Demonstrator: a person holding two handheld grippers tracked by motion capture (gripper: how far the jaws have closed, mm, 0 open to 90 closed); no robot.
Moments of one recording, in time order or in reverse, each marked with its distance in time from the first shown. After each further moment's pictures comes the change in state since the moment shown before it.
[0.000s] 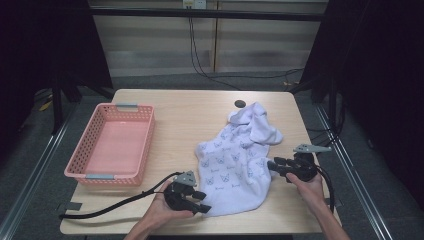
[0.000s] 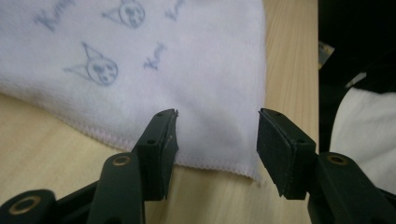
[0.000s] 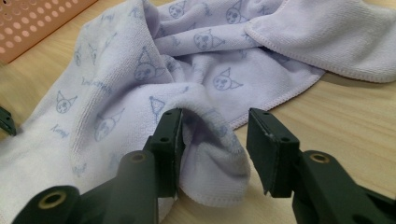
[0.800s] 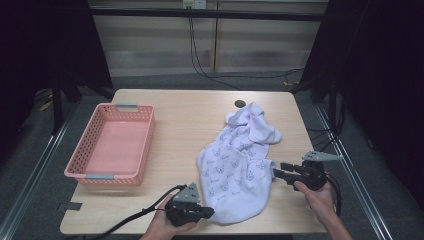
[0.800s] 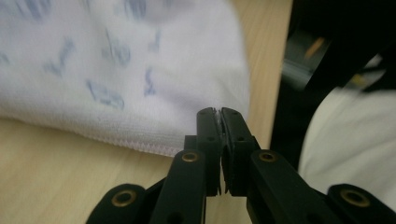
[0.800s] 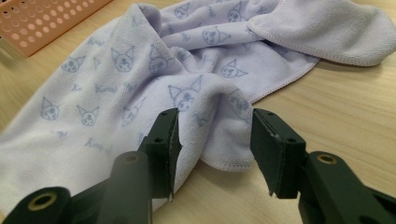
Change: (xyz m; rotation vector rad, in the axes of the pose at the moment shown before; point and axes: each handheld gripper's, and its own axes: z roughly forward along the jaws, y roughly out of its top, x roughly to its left) left arm -0.052 0.003 -0.014 -0.141 0.027 0.031; right arm 0.009 -0.013 -0.029 -0.024 0.011 -0.014
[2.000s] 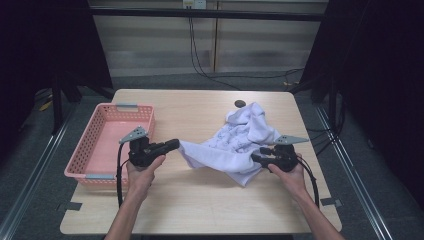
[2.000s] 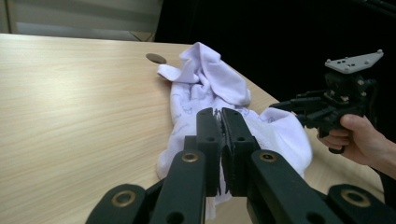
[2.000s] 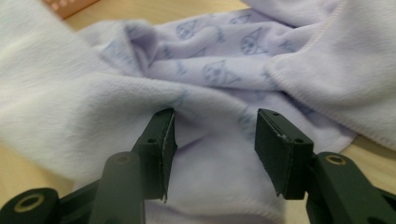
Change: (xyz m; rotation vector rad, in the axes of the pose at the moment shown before) left arm 0.118 0.026 -0.091 -0.444 0.319 -0.289; right arm 0.003 0.039 0.078 0.005 -0.025 -0.075
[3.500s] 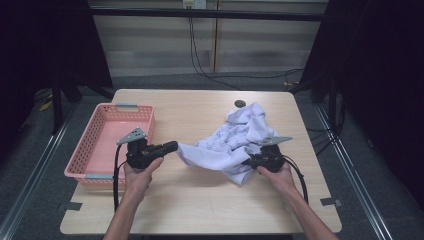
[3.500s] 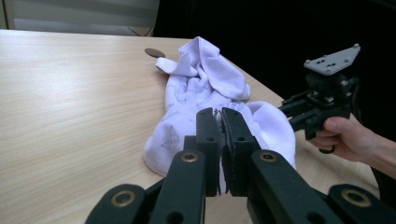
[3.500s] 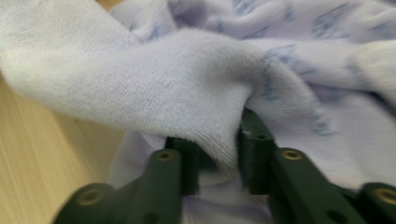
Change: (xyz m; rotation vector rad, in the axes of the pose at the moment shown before) left arm -0.003 0.000 -0.007 0.006 -0.014 -0.001; right arm 0.019 0.005 0.019 0.077 0.123 -0.029
